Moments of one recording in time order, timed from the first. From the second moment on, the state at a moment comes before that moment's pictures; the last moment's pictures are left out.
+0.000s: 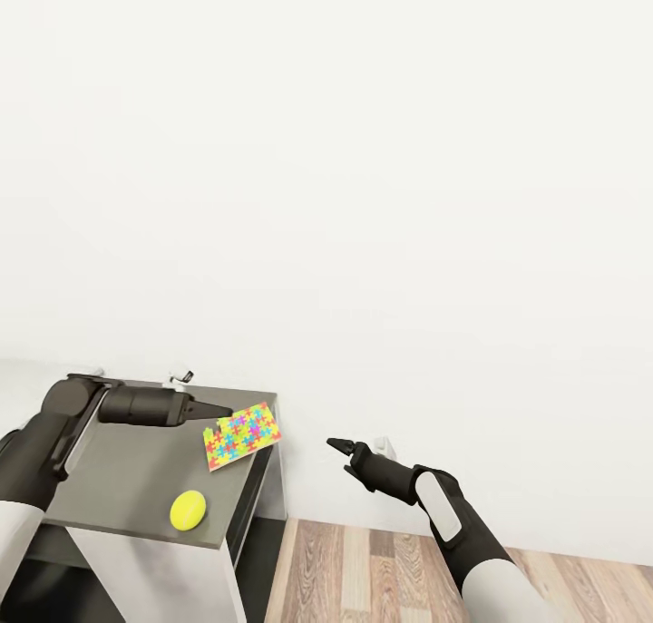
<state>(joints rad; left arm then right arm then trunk) -0.71 0.39 -0.06 -1.18 0.07 1.04 -1.57 -0.57 0.12 -0.05 -0.72 -0.69 0.69 0.44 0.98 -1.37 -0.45</state>
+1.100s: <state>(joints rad) -0.71 0.40 -0.01 -1.17 0.07 1.04 -1.57 -0.57 0.12 -0.05 -0.71 -0.69 0.69 0.44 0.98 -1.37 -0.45</state>
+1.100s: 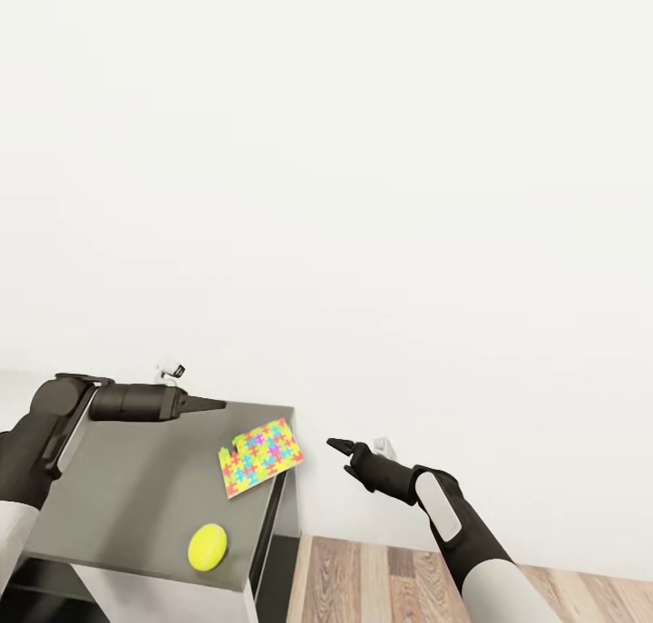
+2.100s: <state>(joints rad) -0.71 0.40 -0.01 -1.17 0.07 1.04 -1.57 -0.57 0.12 -0.06 -0.71 -0.69 0.69 0.44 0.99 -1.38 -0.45</state>
